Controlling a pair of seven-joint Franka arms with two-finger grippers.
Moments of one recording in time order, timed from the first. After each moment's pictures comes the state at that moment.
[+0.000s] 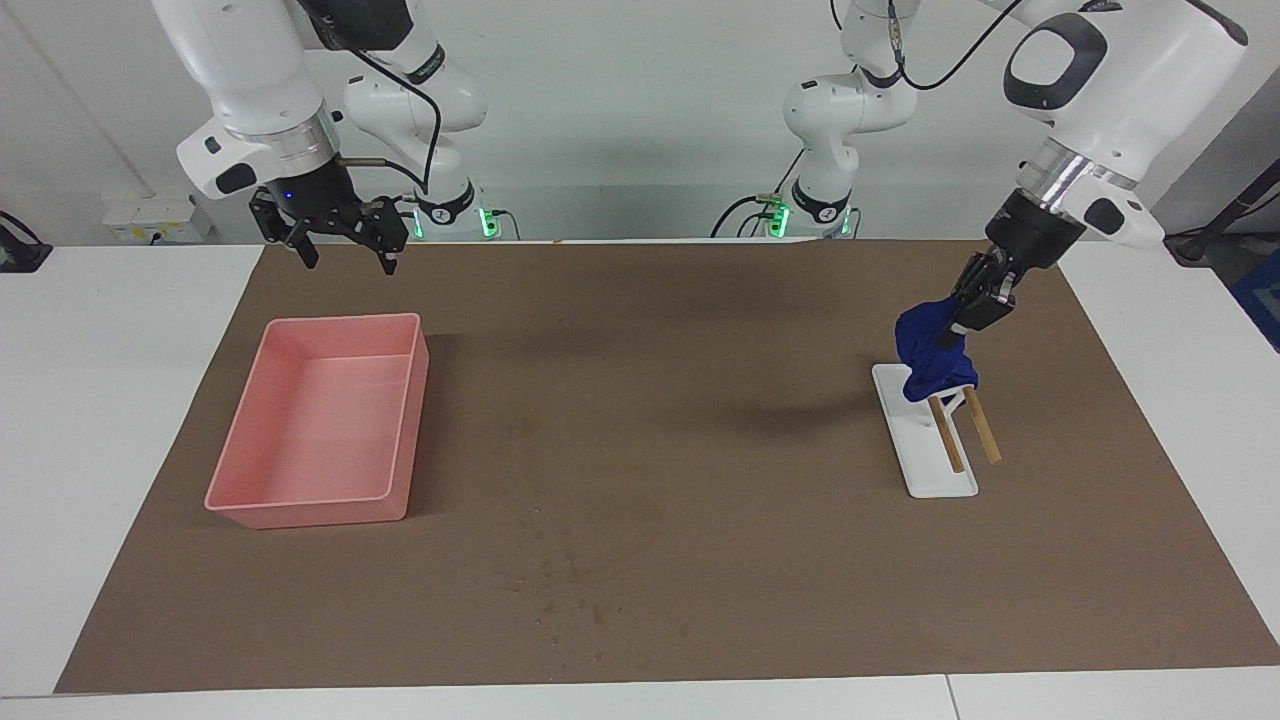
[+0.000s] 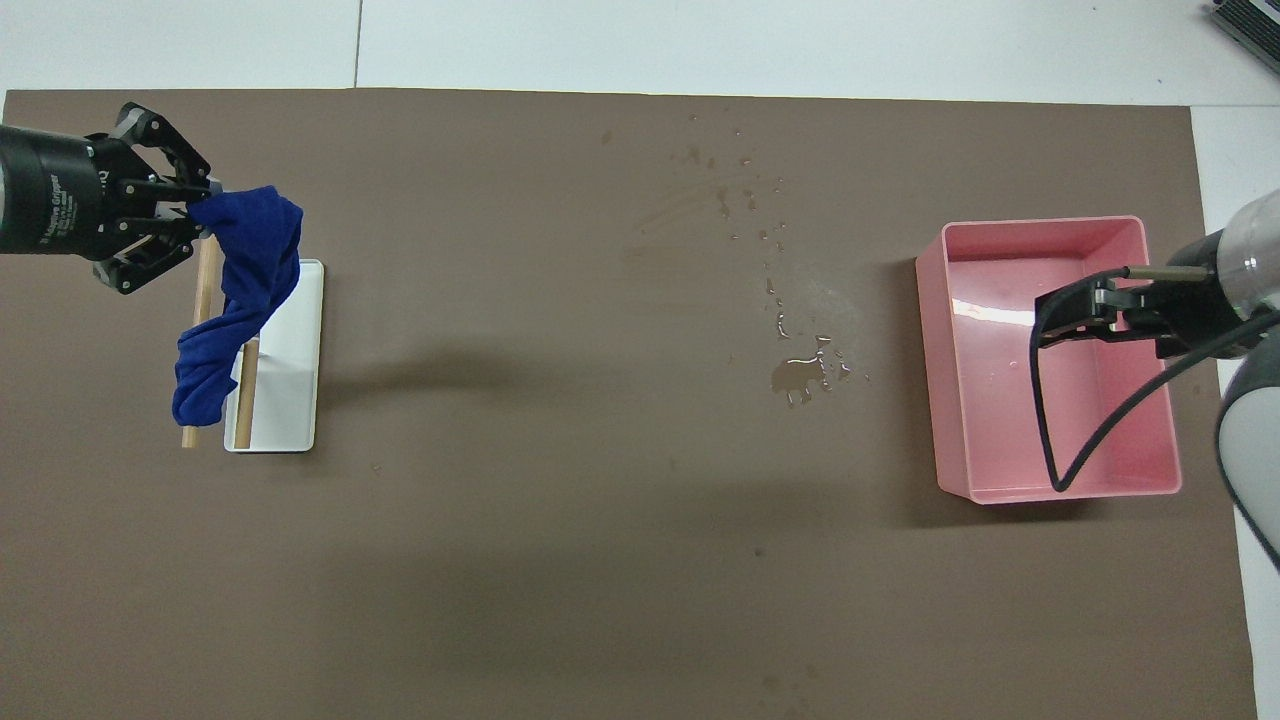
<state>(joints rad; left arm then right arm) 0.07 0.03 -0.18 -1.62 -0.40 1.96 -1.13 0.05 0.00 0.06 -1.56 -0.03 1.51 0.22</state>
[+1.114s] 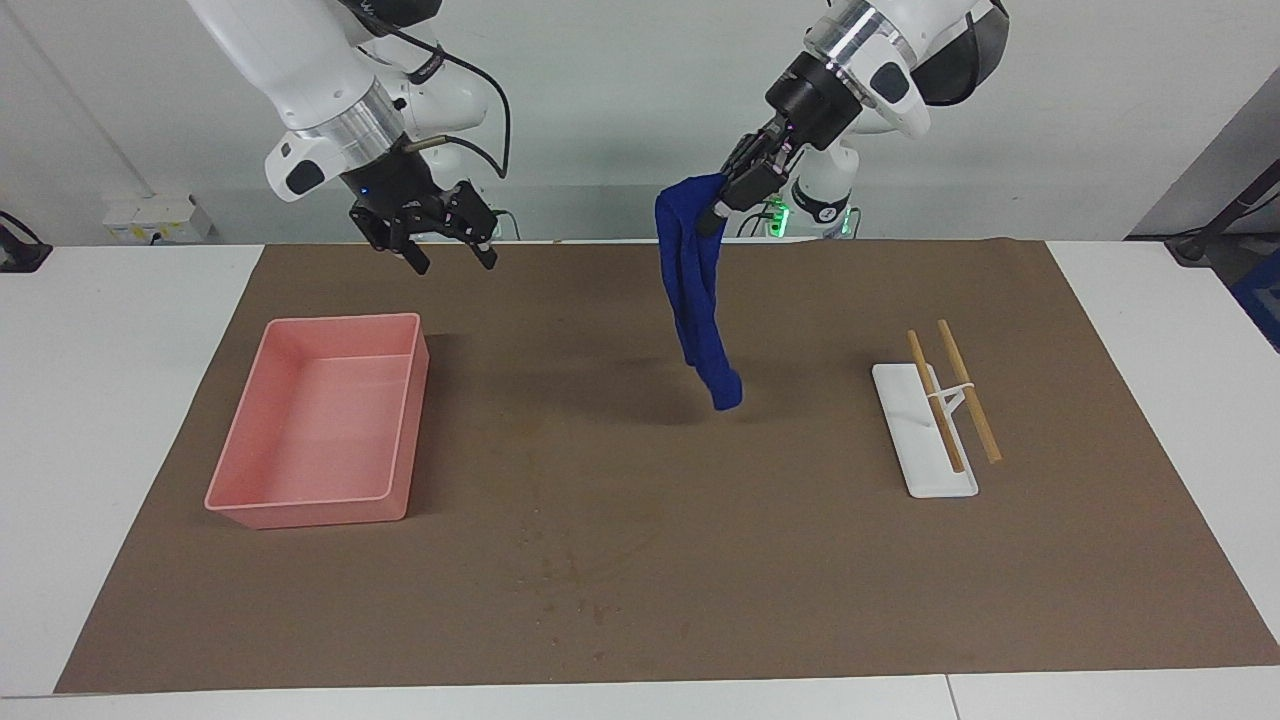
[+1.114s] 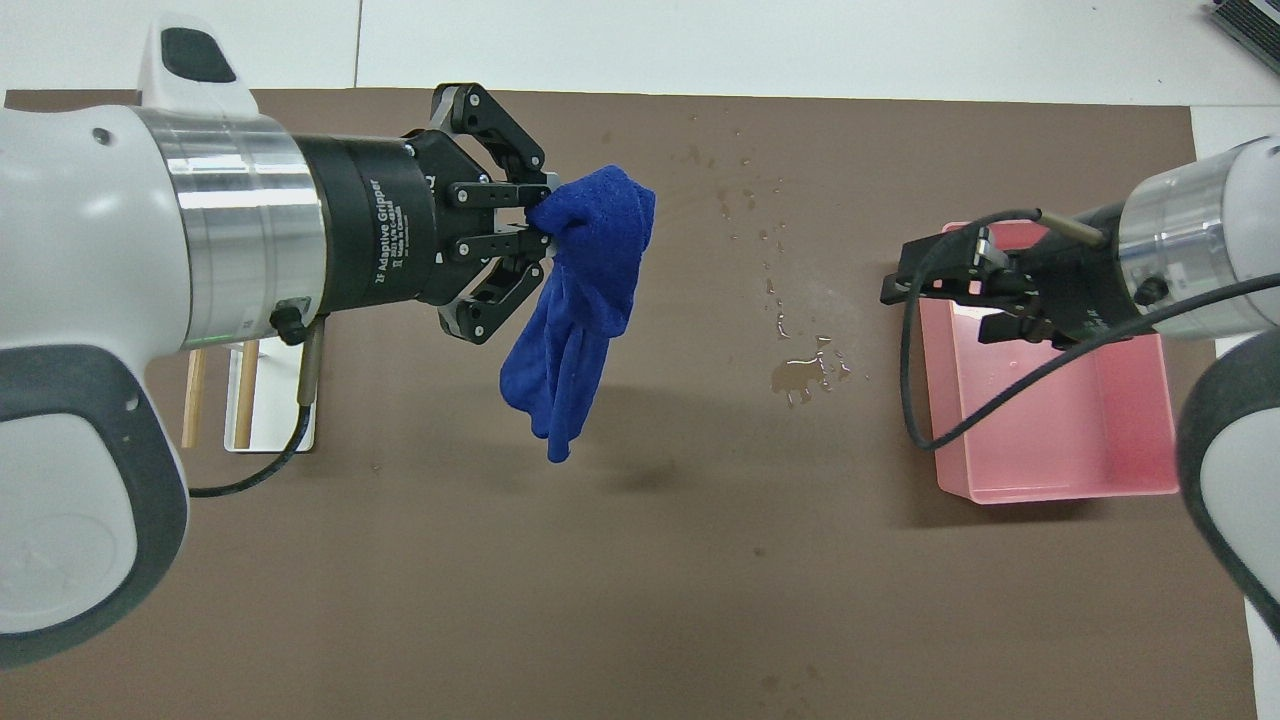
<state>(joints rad) -0.03 0.00 -0.45 -1.54 -0.59 2.12 -1.59 0.10 0.00 0.10 -1.58 0.35 1.72 0.52</state>
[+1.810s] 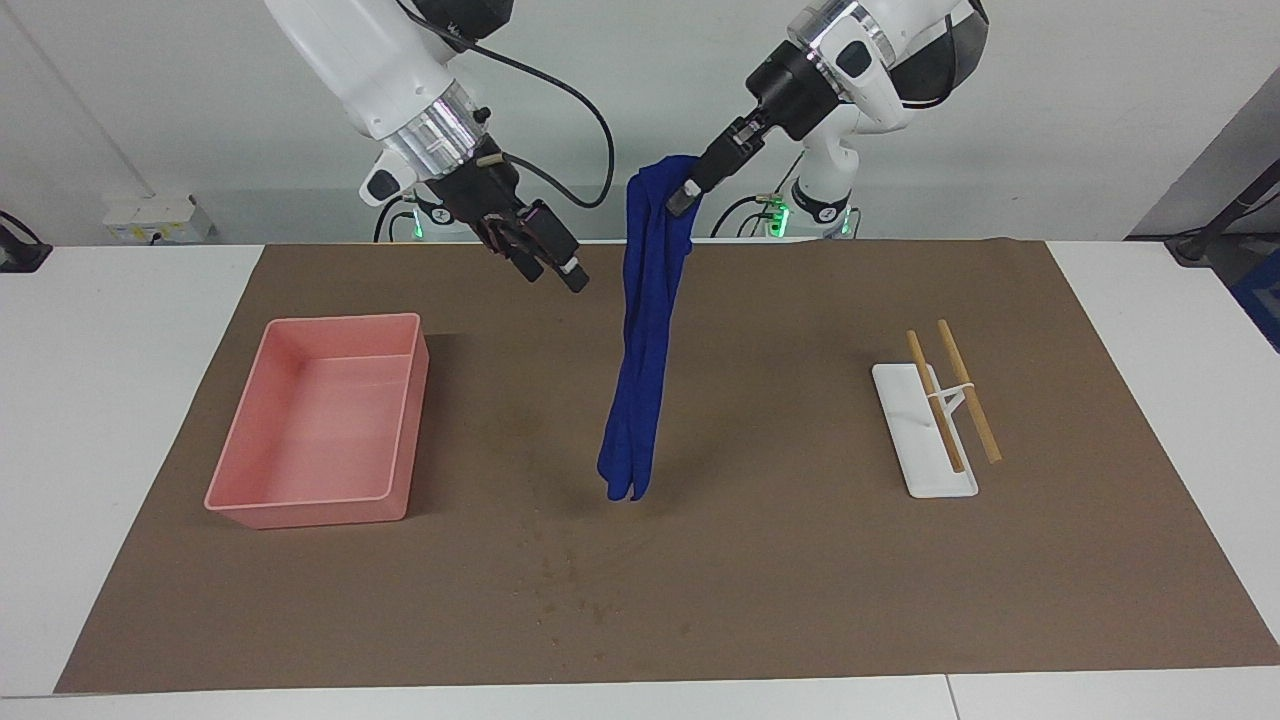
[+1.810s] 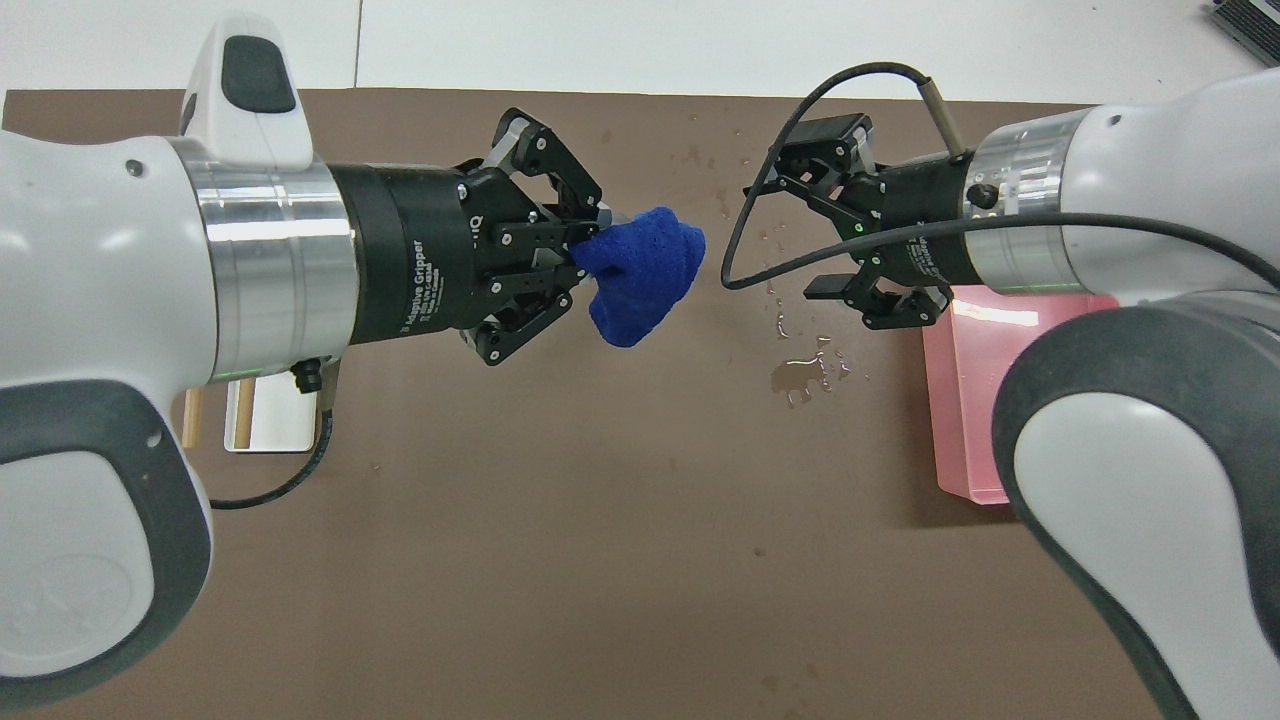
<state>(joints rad) -0.05 -0.03 -0.46 -1.56 -0.69 2.12 -1.20 0.21 0.09 0.10 -1.56 0.49 2.00 1.02</state>
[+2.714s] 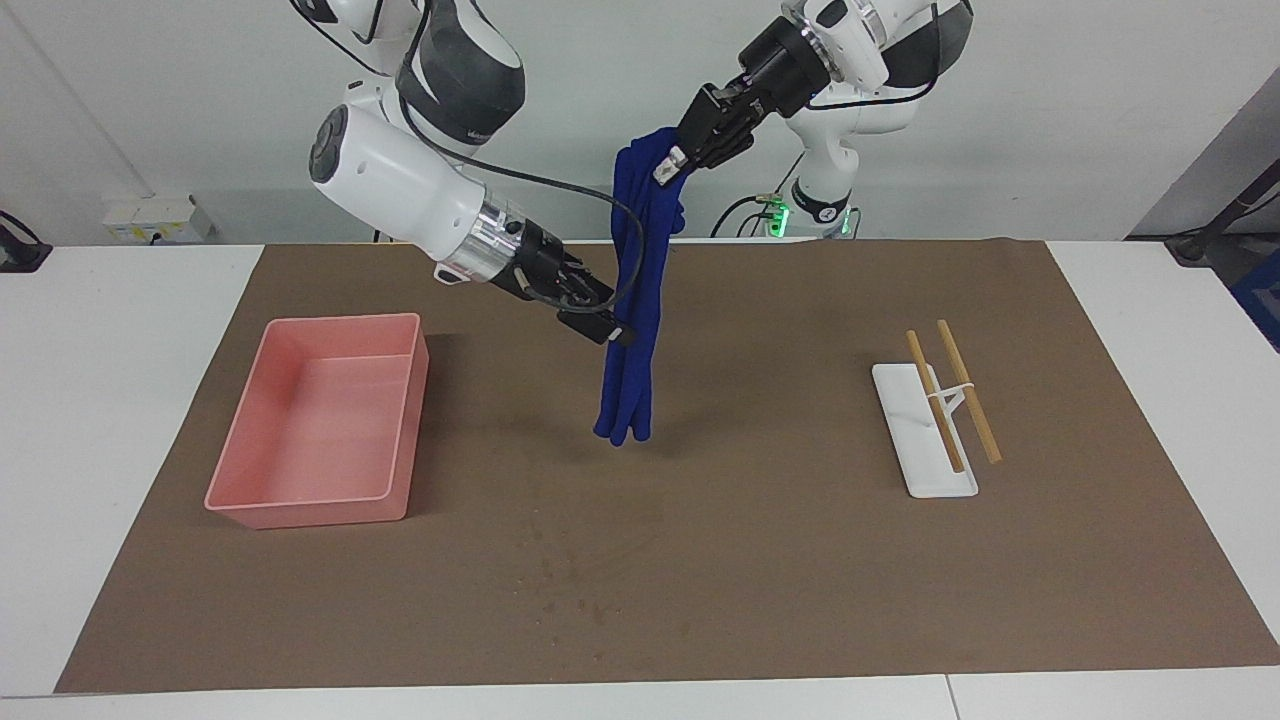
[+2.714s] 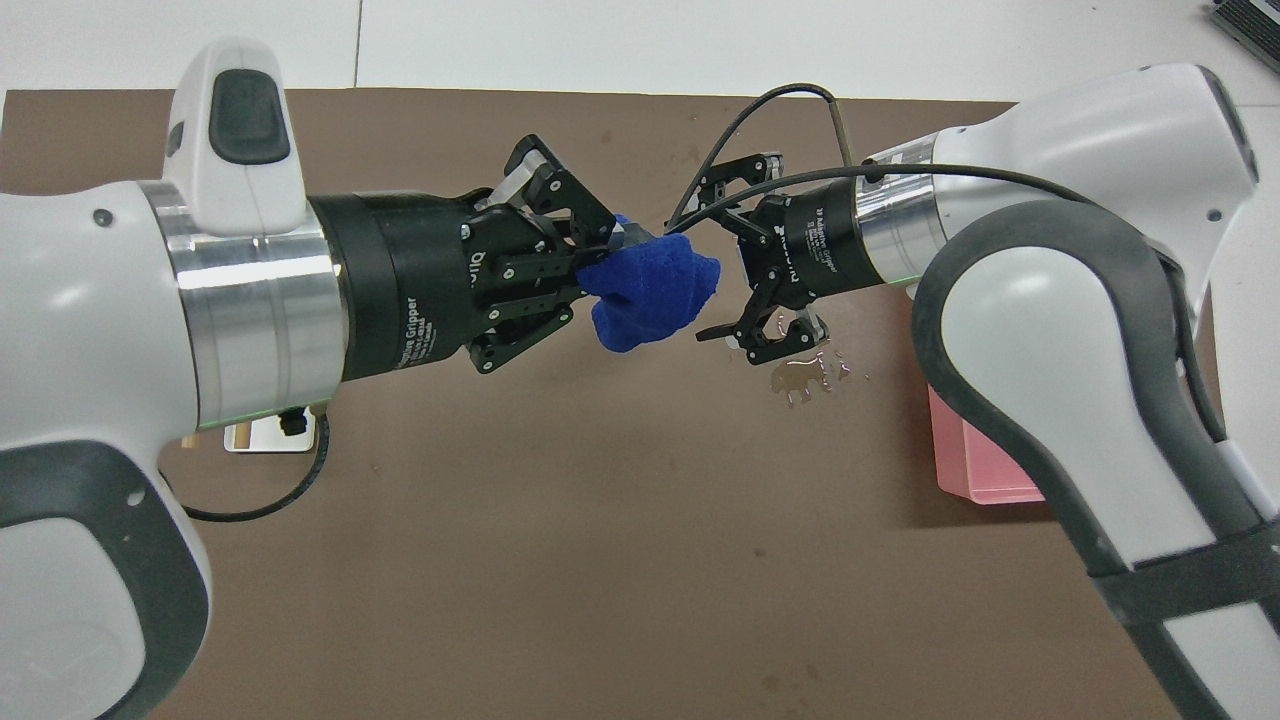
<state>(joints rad) -0.05 -0.08 -0.46 -1.63 -0.76 2.21 -0.98 0.22 0.23 0.10 -1.57 0.78 1.91 1.29</state>
